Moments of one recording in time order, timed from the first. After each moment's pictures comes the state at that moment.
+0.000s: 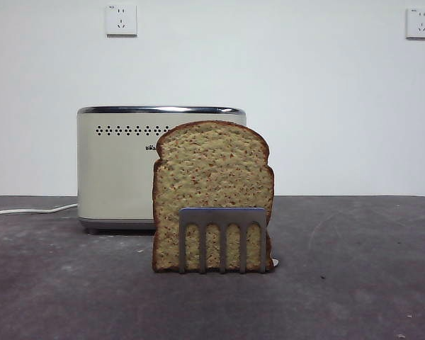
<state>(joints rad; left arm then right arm) 0.08 0.39 0.78 -0.86 0.81 0.02 0.09 0.62 1.00 -0.98 -0.52 -0.05</state>
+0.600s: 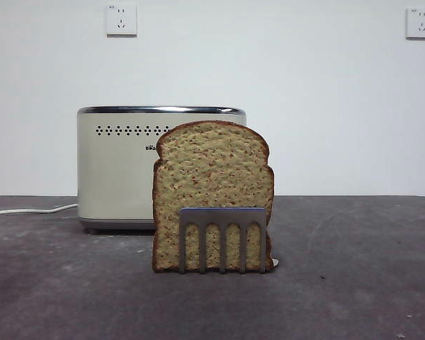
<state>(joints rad) 0.02 0.39 0.82 -0.95 0.80 0.14 0.11 0.64 1.00 -1.01 -0.52 -0.11</state>
